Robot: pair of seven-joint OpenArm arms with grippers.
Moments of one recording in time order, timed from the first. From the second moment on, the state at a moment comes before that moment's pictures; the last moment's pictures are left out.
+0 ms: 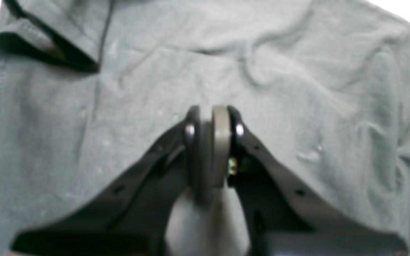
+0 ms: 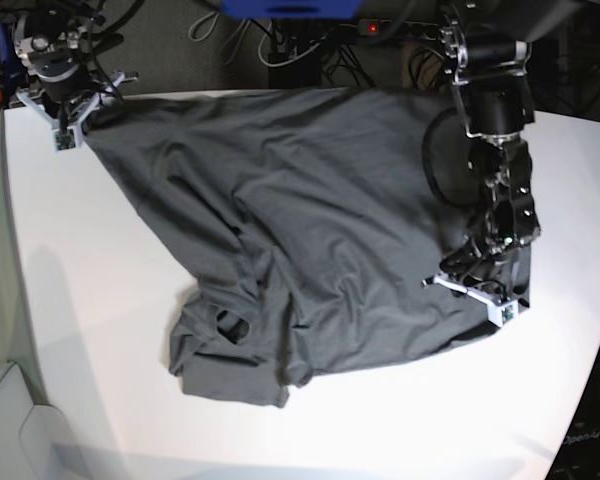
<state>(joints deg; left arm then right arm) -15.2 -6.5 -14.0 65.4 -16.3 -4.9 34.4 -25.5 -8.7 39.7 111.2 -13.4 40.1 -36.6</state>
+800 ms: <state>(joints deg) -15.3 -6.6 -14.1 65.3 -16.4 -4.9 34.2 5.4 -3.3 14.5 99.0 -8.7 40.1 -51.5</state>
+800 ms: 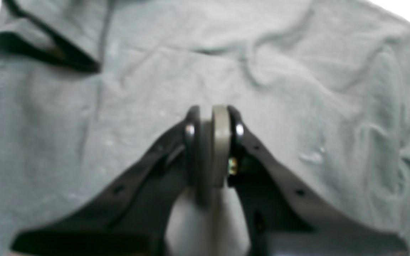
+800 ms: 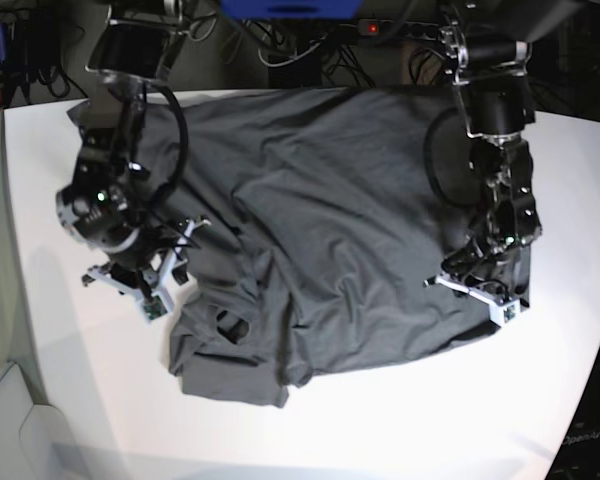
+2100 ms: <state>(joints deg) -15.4 -7.4 -14.3 65.5 -16.6 -4.9 34.4 22.2 2.8 7.7 63.4 -8.7 39.9 -37.4</state>
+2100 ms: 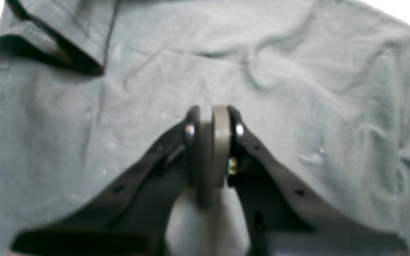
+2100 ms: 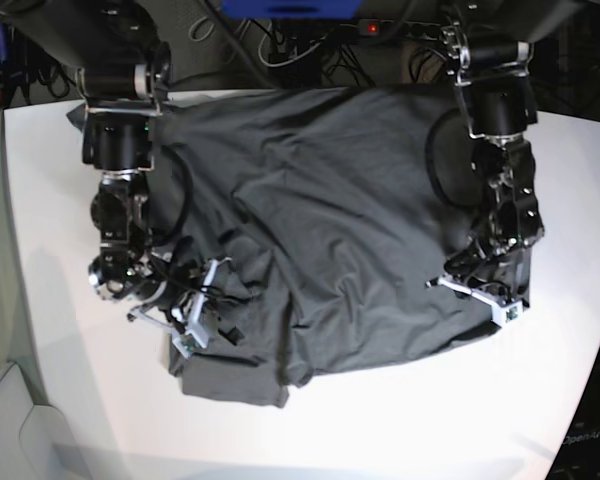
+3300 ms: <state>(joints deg) -17.4 -8.9 -14.1 72.4 -17.0 -4.8 32.2 13.8 16.1 32.2 69.1 -7.7 40.1 -37.9</state>
